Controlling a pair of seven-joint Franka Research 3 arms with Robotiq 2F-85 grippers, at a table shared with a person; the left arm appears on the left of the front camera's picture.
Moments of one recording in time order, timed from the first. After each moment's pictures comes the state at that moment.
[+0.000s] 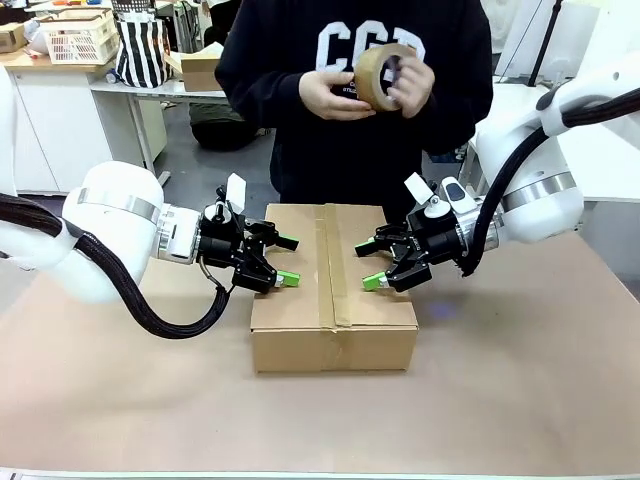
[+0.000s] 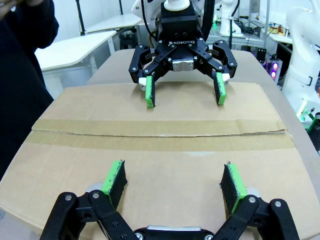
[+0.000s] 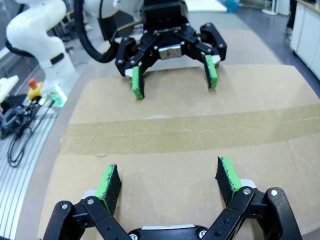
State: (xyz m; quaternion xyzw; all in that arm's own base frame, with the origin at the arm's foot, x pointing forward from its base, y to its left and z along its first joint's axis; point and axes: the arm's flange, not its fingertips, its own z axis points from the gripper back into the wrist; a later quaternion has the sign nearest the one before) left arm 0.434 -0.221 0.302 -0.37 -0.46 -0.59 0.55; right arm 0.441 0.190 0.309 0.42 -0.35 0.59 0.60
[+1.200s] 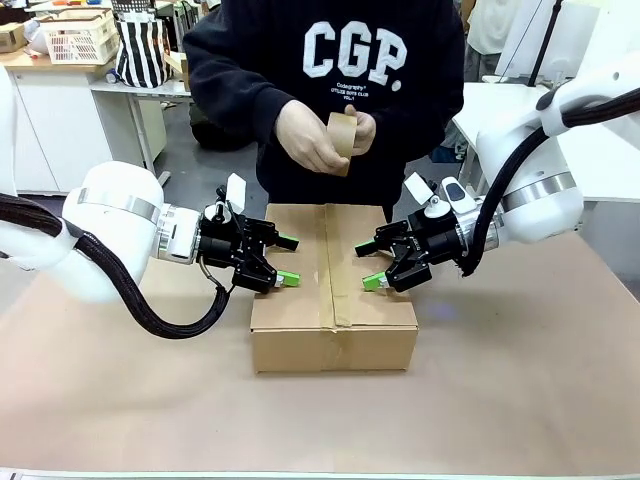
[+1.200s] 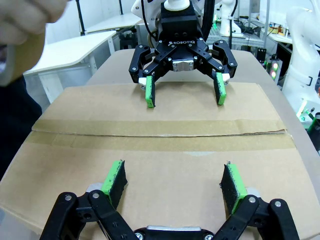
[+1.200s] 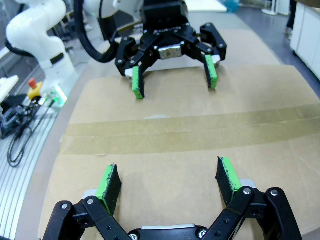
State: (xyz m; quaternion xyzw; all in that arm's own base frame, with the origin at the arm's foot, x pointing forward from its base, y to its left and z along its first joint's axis) left arm 0.434 -0.221 0.302 -0.37 -0.46 -0.59 0.55; right arm 0.441 0.190 0.309 0.42 -0.35 0.59 0.60
